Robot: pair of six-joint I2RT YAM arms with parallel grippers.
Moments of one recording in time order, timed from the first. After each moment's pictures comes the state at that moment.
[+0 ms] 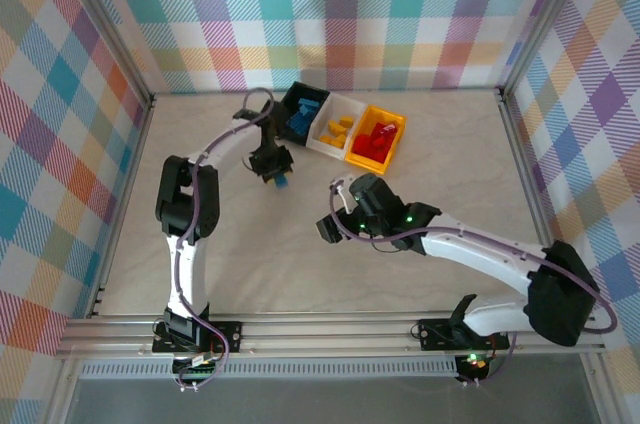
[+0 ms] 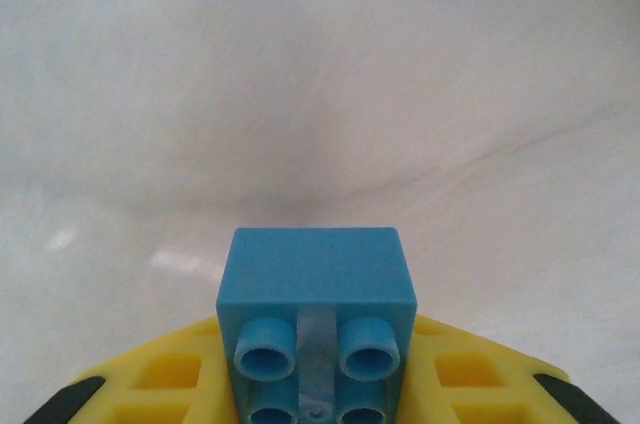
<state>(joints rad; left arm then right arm) -0.34 2.13 1.80 -1.03 0.07 -0.75 0.87 1.27 0.86 -0.31 -0.04 0.26</state>
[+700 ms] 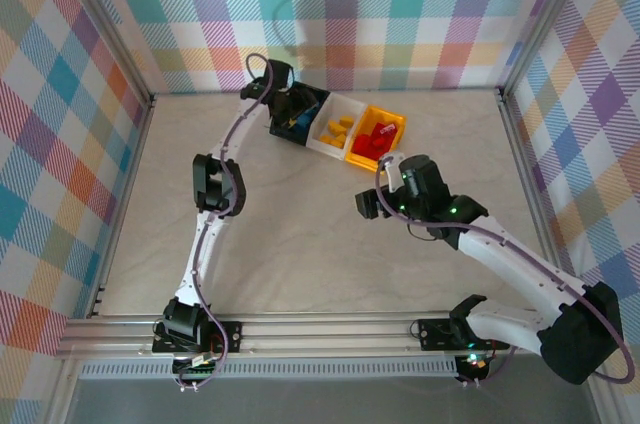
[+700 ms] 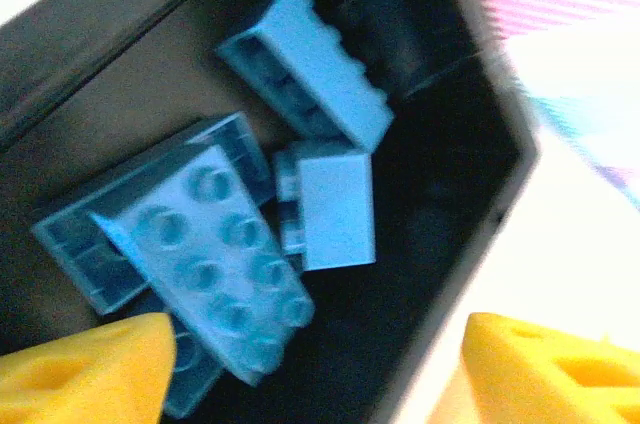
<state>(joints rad) -0.29 2.66 2.64 -0.83 0.25 -0.86 0.57 1.10 0.84 -0.42 -0.05 0.19</state>
